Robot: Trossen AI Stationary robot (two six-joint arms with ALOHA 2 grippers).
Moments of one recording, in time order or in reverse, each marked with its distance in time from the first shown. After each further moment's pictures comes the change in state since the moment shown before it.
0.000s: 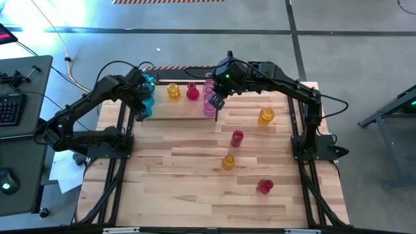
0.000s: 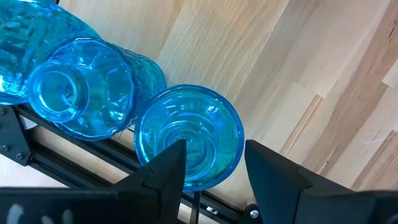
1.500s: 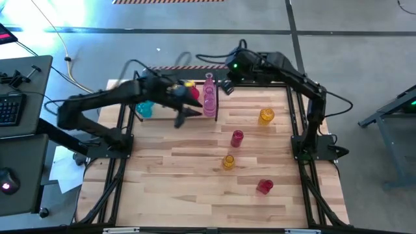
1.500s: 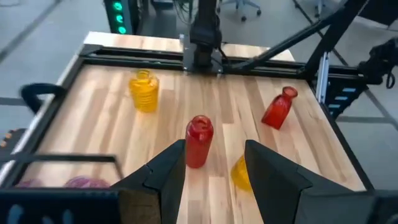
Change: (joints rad) left arm -0.633 0.259 0.404 0.678 0.287 -0.339; right arm -0.105 -0.039 0.001 -0.152 0.187 0.127
